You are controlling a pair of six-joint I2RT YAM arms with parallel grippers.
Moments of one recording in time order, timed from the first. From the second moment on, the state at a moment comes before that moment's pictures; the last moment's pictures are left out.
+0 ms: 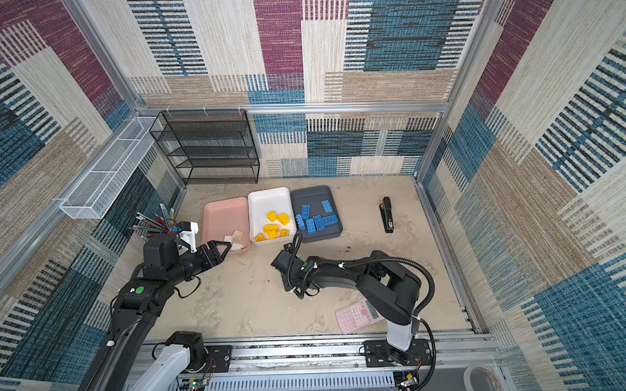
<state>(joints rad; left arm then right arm) -0.08 0.74 0.79 -0.65 0.35 -0.56 1.02 1.82 1.06 -0.38 0.22 0.63</state>
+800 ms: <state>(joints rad) -0.02 0.77 0.79 -0.68 0.31 -0.56 1.02 1.78 1.16 -0.35 0.18 0.55</state>
